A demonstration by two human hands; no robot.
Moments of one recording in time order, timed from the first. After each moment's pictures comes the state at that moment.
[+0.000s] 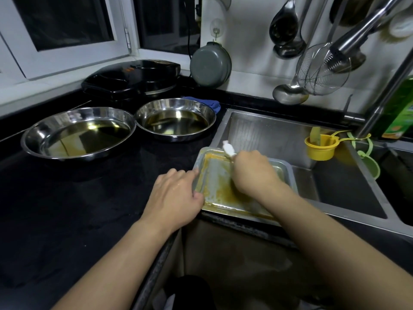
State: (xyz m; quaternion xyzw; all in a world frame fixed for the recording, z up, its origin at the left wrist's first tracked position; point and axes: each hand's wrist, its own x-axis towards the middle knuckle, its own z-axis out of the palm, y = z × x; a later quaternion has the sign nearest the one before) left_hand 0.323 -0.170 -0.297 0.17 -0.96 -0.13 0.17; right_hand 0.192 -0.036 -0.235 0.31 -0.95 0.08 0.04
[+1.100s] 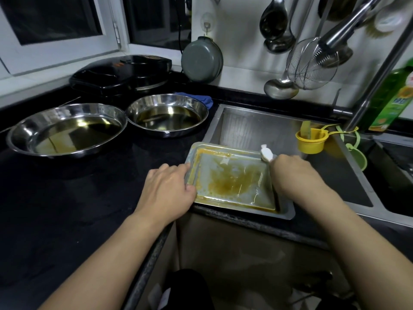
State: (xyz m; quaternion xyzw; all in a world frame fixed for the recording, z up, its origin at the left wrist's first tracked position) left_hand 0.322 -0.172 -0.300 0.18 -0.96 -0.13 0.18; right_hand 0.165 0.048 -0.242 0.23 -0.97 0.00 0.03
